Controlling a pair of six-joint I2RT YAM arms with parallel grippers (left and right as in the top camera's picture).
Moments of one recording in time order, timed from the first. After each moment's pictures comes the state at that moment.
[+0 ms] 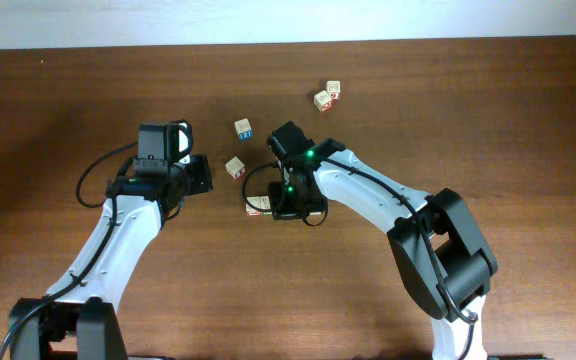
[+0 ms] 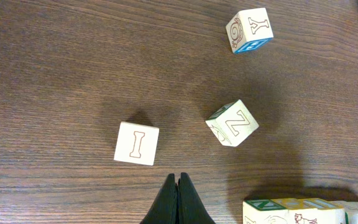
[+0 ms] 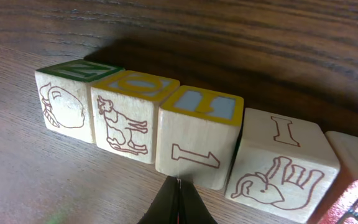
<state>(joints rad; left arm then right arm) -0.09 1.55 0.98 -0.39 0.07 -0.25 0.61 2.08 1.49 -0.81 -0.30 0.47</state>
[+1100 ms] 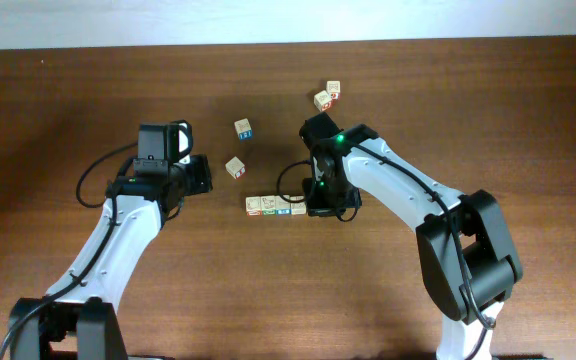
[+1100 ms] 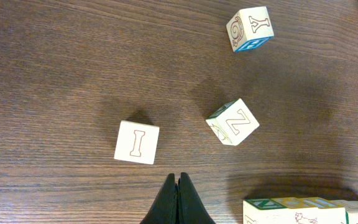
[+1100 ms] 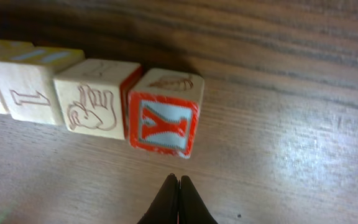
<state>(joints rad) -0.09 1.55 0.98 -0.40 0.07 -0.25 0.50 2.01 1.47 -1.01 -0.18 0.39</state>
